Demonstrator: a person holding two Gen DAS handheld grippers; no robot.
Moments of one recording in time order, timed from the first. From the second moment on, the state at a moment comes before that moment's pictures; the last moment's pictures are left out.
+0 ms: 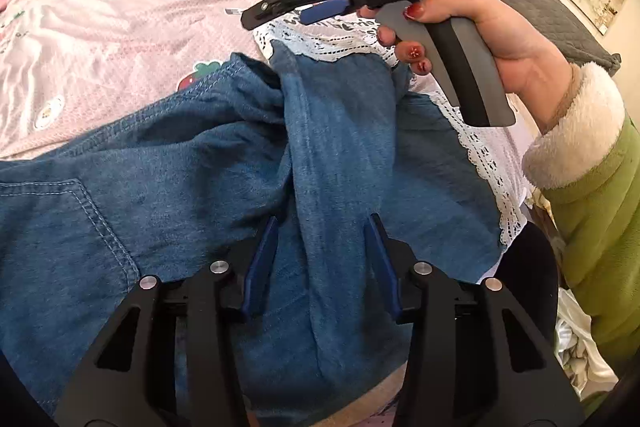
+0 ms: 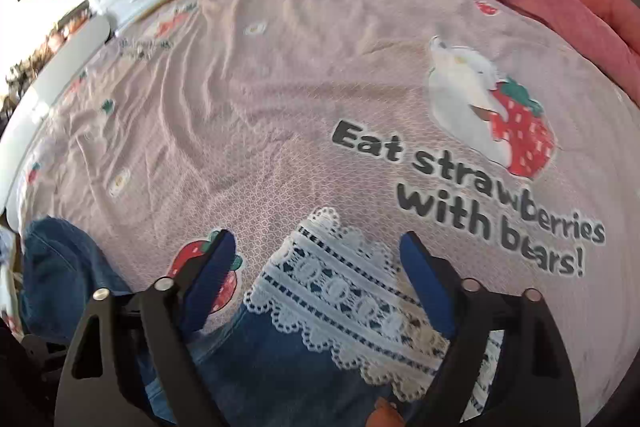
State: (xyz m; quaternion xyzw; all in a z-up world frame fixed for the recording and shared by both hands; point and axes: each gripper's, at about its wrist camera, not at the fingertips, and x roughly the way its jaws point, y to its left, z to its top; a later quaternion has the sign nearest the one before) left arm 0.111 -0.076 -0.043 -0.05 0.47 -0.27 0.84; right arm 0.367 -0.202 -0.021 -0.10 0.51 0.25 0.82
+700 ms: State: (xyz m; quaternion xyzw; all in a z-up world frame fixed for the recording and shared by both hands) left arm 0.108 -0.080 -0.036 -0.04 0.46 -0.29 0.84; right arm 0.287 -0.297 0.053 0.02 0.41 0.25 0.88
